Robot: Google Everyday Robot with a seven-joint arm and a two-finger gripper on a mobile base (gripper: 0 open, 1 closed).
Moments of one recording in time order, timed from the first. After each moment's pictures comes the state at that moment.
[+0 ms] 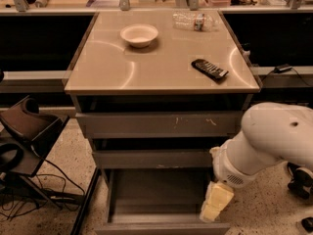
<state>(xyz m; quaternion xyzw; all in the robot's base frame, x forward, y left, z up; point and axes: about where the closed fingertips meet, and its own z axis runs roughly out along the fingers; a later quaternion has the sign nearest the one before) 0.382 -0.142 0.693 -0.58 0.80 0.11 0.12</state>
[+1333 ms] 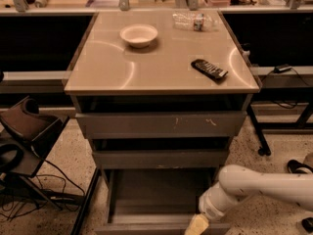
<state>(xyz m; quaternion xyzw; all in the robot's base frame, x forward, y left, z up) 0.380 -0.130 0.412 -0.46 0.85 0.24 0.06</state>
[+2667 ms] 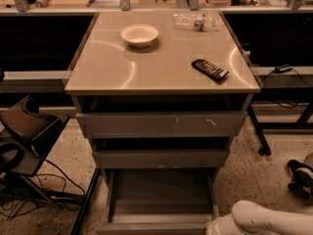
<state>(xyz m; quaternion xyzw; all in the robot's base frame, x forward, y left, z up) 0.329 -0.153 0.295 -0.36 0.87 0.31 0.08</state>
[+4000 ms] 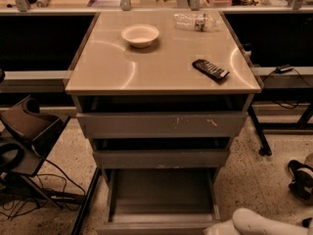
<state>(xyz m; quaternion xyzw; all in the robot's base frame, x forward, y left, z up) 0.340 -0.168 0.211 -0.32 0.88 0.34 0.10</state>
